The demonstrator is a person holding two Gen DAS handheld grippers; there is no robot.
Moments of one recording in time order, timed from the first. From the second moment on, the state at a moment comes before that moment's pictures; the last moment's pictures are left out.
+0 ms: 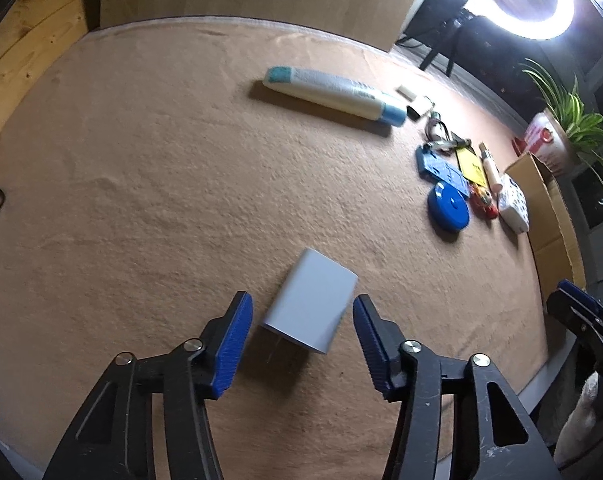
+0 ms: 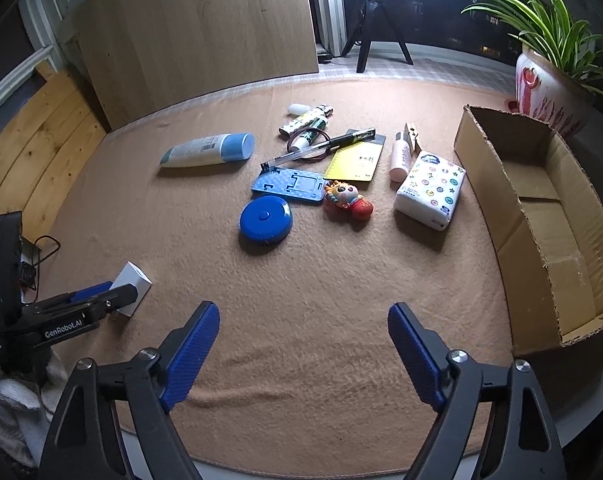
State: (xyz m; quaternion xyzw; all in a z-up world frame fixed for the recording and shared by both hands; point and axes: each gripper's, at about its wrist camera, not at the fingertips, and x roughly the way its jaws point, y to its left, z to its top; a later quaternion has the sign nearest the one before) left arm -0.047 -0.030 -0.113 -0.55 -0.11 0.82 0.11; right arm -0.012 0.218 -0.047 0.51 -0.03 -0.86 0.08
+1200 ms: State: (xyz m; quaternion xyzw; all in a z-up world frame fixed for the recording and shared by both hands) left arm -0.045 0.005 -0.117 -0.55 -0.10 0.81 0.16; right arm -0.097 0.142 -0.109 0.63 -0.15 -0.71 0.28
